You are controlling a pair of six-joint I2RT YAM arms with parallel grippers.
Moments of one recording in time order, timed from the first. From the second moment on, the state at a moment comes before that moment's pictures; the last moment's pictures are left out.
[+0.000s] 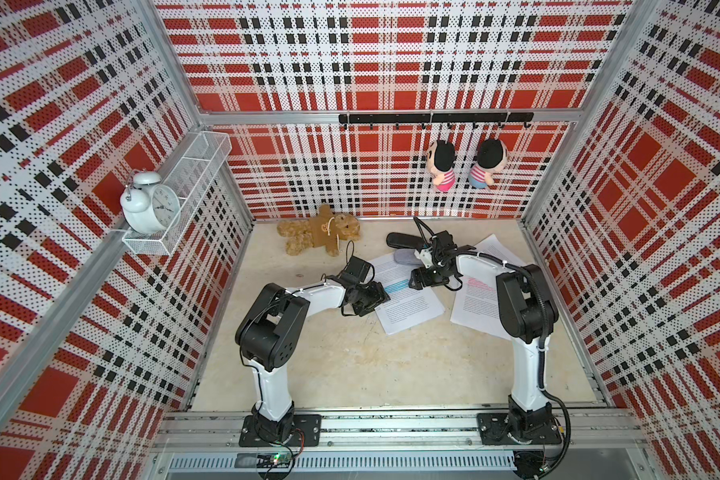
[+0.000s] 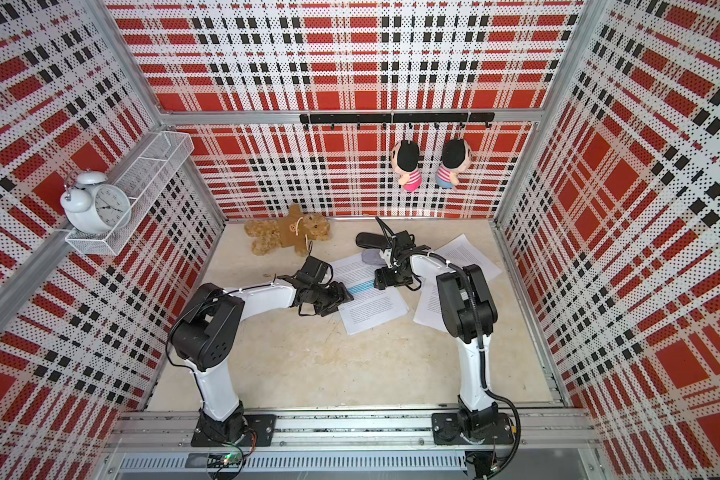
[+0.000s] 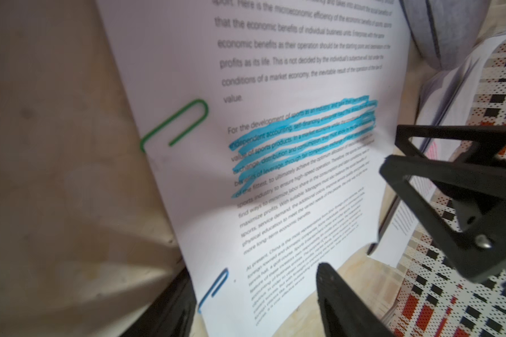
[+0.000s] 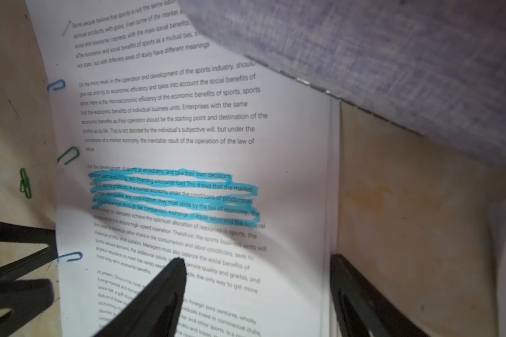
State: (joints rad) left arm -0.50 1.89 1.09 -0.20 0.37 -0.92; right arm 0.36 2.11 1.50 -0.57 -0.31 0.06
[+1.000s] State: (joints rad) left arm -0.45 1.91 1.06 -0.14 0.39 -0.92; right arm 0.38 2.08 1.40 -0.41 -0.37 0.06
